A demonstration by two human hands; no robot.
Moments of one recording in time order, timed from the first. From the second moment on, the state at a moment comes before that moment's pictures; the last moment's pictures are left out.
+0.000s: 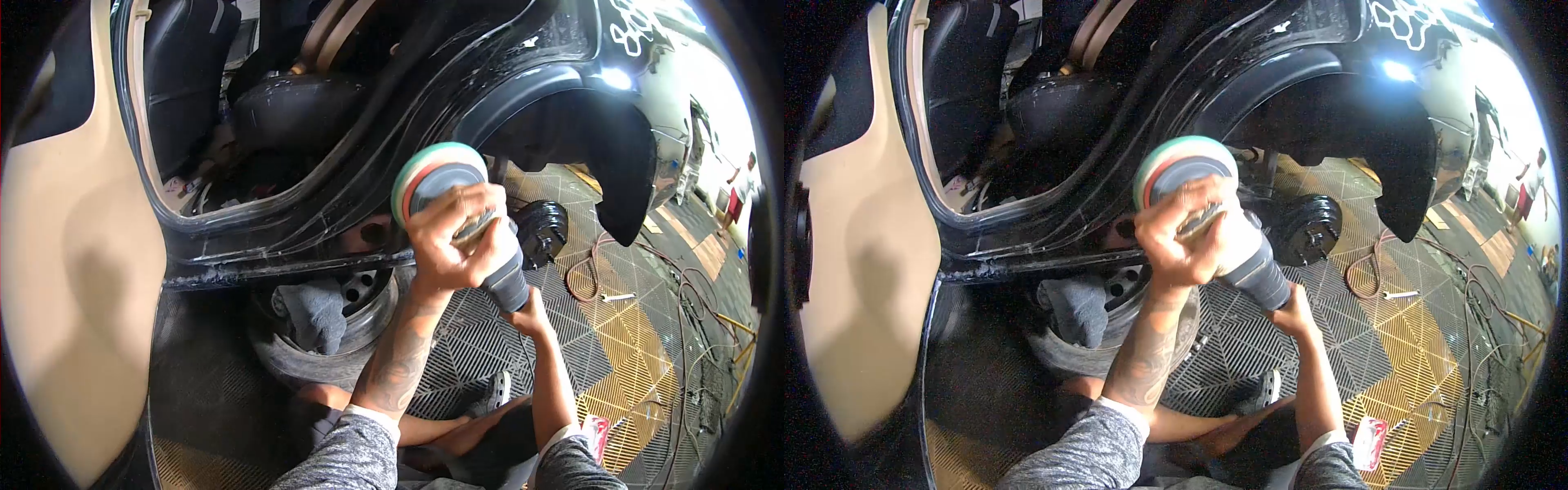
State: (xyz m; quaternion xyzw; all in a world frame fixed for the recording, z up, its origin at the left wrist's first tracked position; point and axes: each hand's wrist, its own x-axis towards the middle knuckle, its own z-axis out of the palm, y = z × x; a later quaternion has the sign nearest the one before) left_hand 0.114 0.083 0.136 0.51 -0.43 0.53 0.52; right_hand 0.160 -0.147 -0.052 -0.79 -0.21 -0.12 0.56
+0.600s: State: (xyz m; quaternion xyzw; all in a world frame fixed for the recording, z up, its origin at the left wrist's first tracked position) left_hand 0.116 0.101 0.048 0.58 -0.39 0.53 0.48; right_hand 0.172 -0.132 -0.132 -0.82 -0.20 -0.02 0.53
